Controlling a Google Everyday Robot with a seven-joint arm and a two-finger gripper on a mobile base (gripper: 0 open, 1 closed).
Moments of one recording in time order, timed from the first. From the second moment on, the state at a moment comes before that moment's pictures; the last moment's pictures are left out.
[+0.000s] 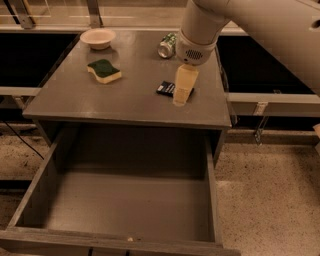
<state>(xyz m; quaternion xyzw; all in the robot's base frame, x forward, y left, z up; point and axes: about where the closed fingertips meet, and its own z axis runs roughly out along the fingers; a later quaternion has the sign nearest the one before) 0.631 -0.076 0.909 -0.63 0.75 -0.05 0.19</state>
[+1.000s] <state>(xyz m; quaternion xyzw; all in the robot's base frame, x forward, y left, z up) 0.689 -0.087 0.849 -0.60 0.79 -0.02 0.13</state>
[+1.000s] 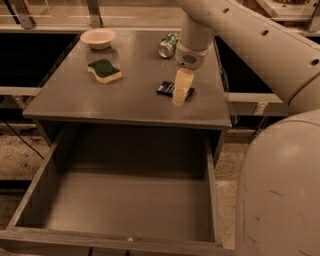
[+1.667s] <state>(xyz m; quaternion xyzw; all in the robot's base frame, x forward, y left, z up) 0.685 -0.083 0.818 -0.61 0.79 0.01 0.10</state>
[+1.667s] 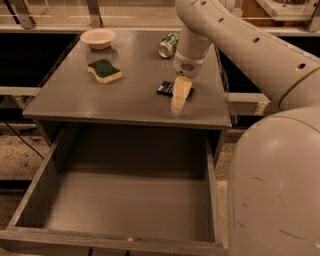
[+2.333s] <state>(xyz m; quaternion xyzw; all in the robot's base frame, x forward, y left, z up) 0.685 -0.083 0.818 -0.61 0.79 0.01 0.10</state>
